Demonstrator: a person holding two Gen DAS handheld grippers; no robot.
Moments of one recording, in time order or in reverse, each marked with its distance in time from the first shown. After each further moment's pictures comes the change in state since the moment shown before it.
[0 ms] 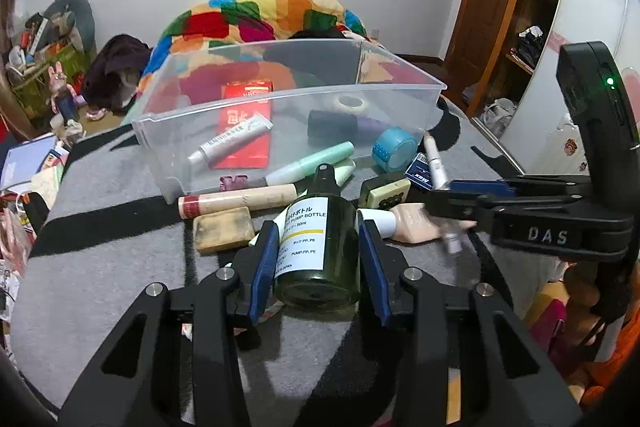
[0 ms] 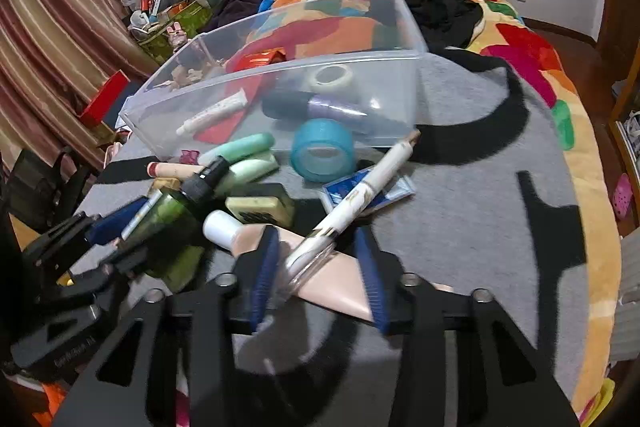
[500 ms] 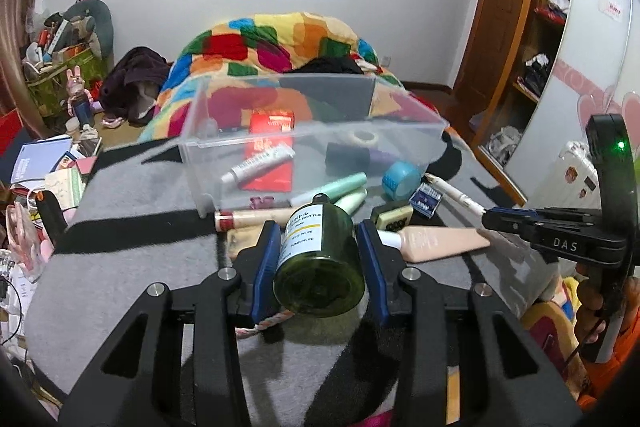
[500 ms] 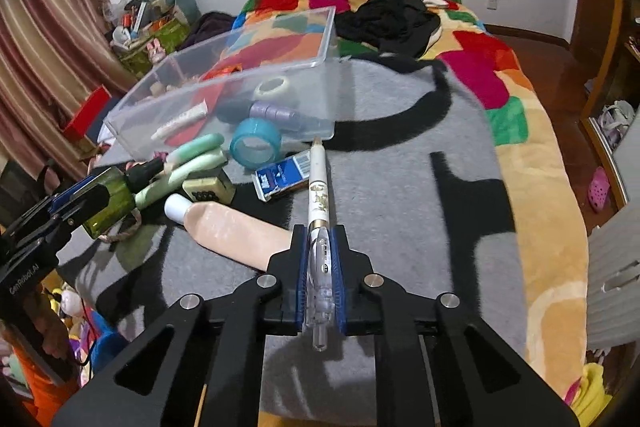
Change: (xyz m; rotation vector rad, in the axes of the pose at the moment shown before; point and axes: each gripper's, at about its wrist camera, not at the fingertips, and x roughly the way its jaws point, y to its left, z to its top) left arm -0.034 0.012 0.008 -0.053 -0.096 0.024; right arm -0.041 -0.032 -0.020 0.038 -0.076 -0.070
